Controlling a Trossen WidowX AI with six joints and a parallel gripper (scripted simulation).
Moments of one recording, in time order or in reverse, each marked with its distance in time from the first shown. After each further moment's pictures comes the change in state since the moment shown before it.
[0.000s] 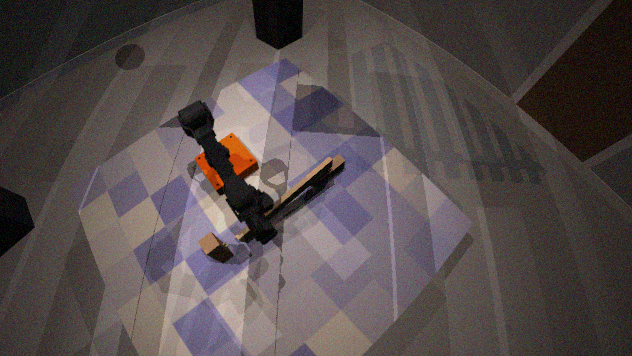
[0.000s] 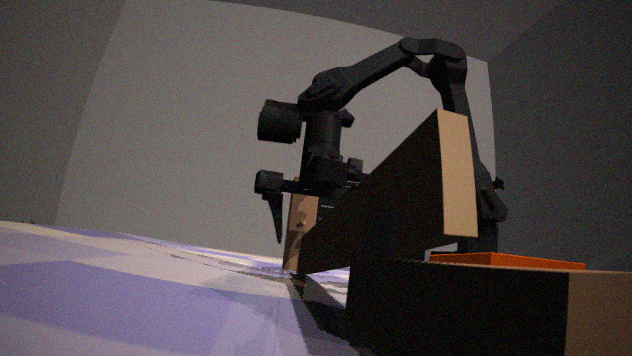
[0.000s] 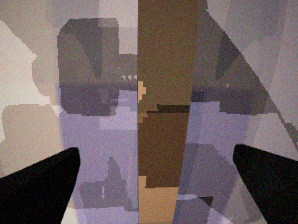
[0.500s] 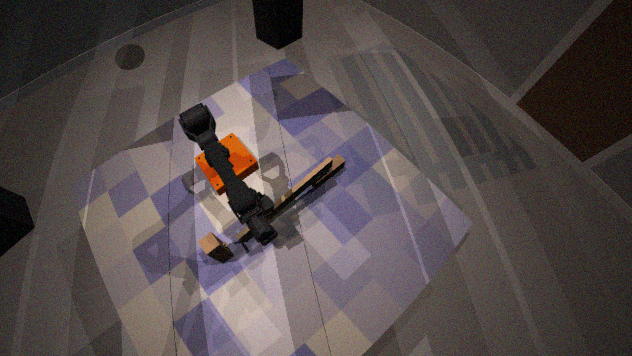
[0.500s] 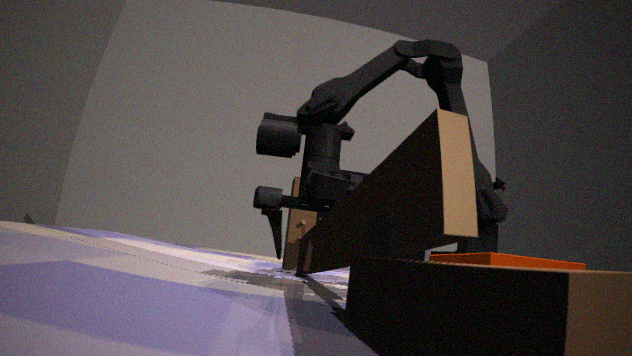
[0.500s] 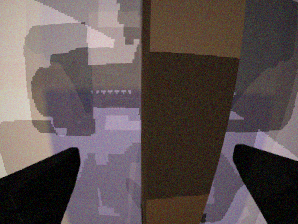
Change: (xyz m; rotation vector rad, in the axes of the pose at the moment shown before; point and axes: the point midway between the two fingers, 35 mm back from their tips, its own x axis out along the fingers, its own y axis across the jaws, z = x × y) arm 0.023 0.002 0.000 0.003 0.000 0.001
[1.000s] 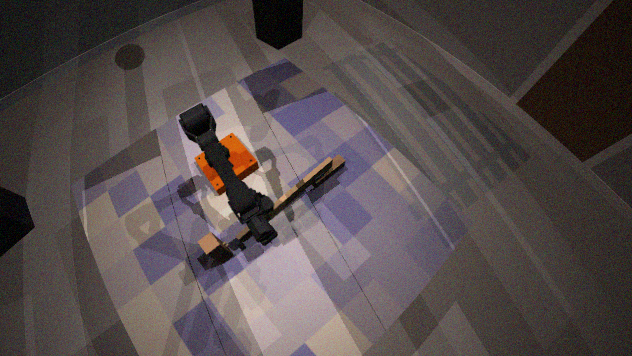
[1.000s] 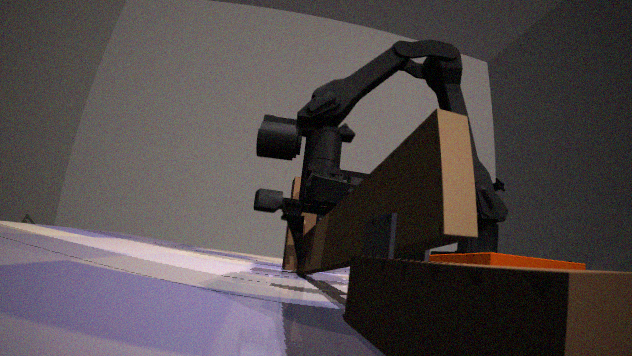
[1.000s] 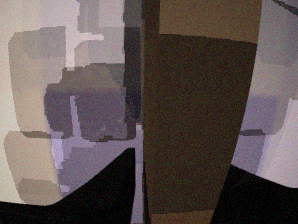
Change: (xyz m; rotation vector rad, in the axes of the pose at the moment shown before) arm 0.004 0.001 0.000 0.000 0.000 0.002
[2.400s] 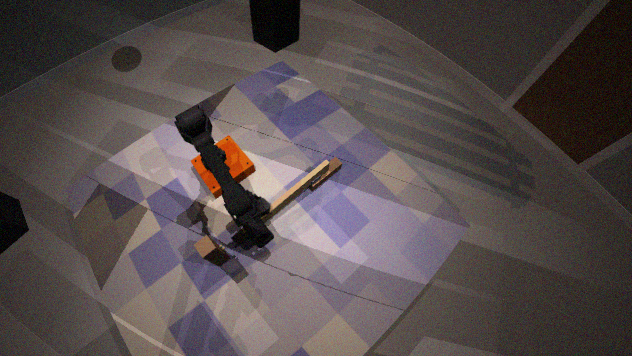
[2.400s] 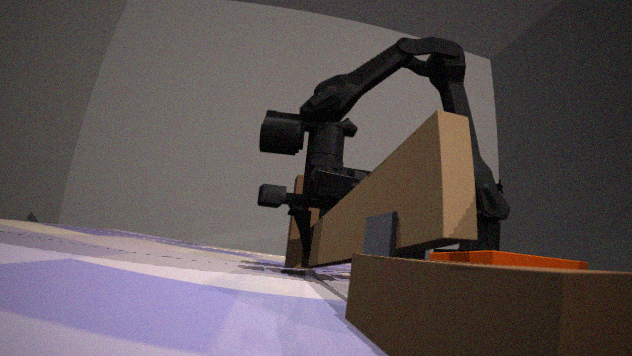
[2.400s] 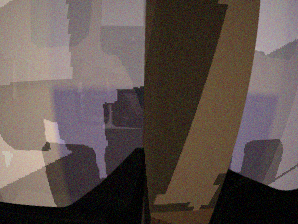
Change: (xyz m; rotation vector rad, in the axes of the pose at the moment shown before) arm -0.006 0.001 0.000 -0.002 0.007 0.010
